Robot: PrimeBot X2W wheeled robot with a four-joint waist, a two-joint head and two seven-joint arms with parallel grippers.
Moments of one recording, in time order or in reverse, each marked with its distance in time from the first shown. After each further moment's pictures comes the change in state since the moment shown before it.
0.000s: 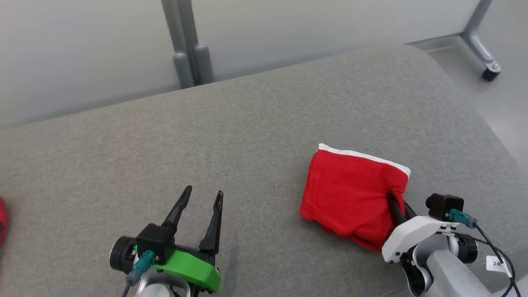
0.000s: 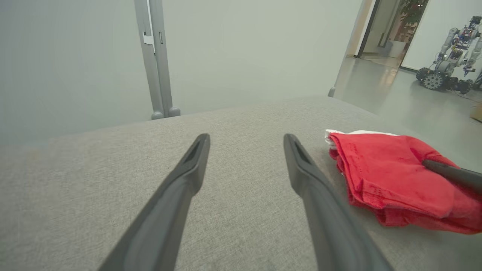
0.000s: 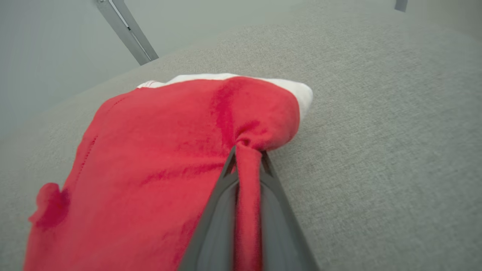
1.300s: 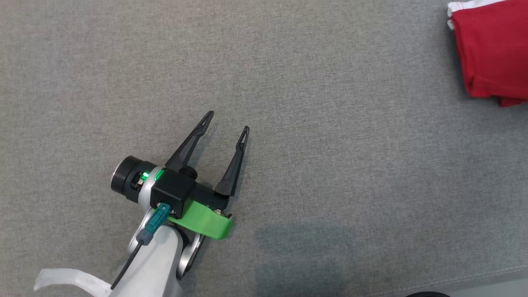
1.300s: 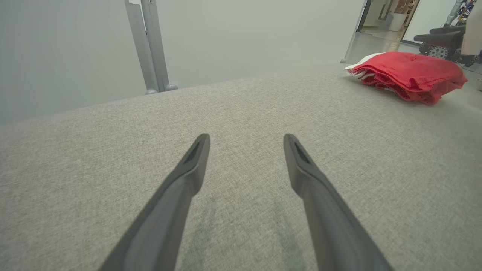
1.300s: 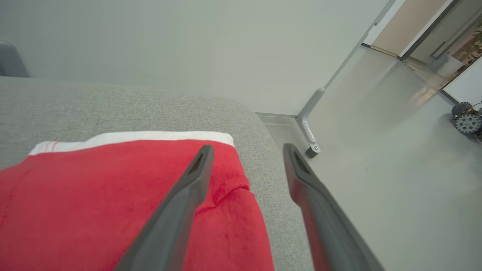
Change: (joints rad) left arm -0.234 0.053 -0.127 -0.132 0.100 0.000 0.000; right arm -0.635 -0.418 -0.150 0.268 -0.286 0.000 0.000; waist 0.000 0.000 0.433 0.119
